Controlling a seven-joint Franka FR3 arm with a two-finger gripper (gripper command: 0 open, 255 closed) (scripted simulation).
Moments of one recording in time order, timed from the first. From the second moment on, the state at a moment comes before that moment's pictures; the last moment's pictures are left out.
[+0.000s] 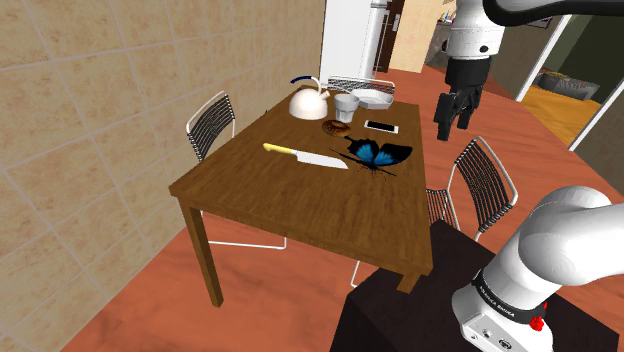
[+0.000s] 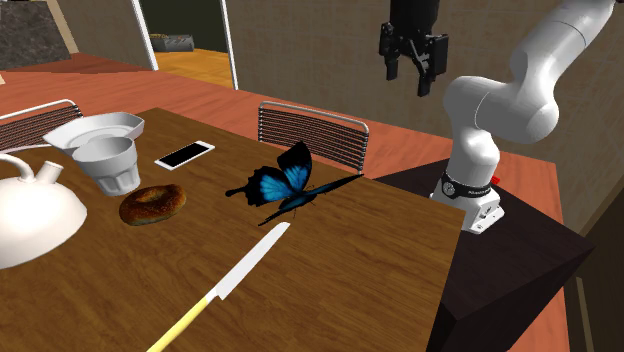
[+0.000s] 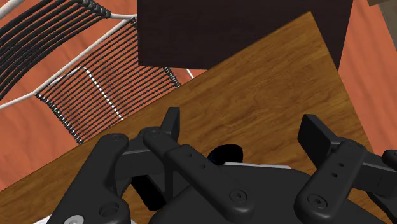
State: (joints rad) arm 0.01 -0.79 -0.01 -2.39 -0.06 1.43 0.00
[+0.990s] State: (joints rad) arm 0.07 -0.33 -0.05 -2.24 -0.07 1.77 -0.17
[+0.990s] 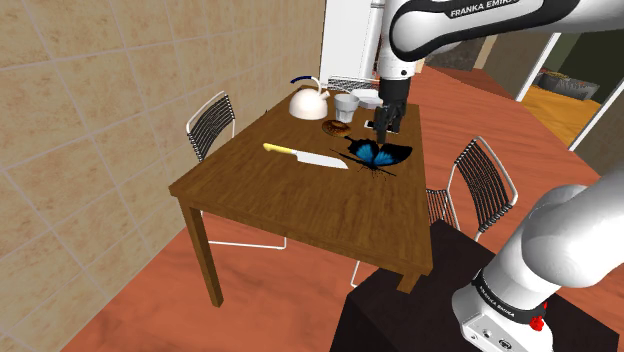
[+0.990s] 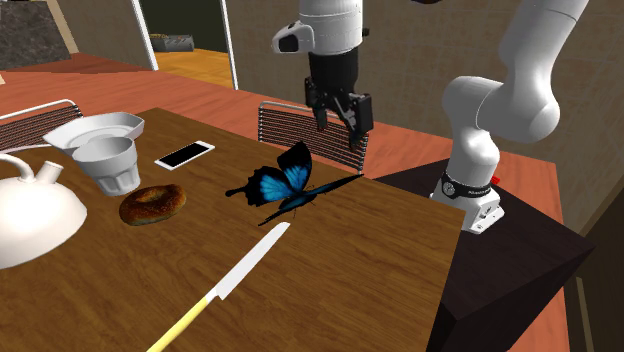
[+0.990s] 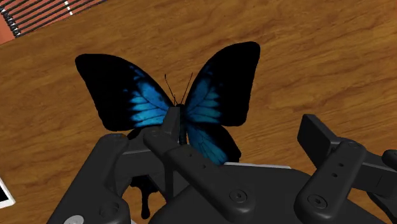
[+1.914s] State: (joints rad) arm 0.12 0.18 -0.02 -1.86 -0.03 1.92 -0.33
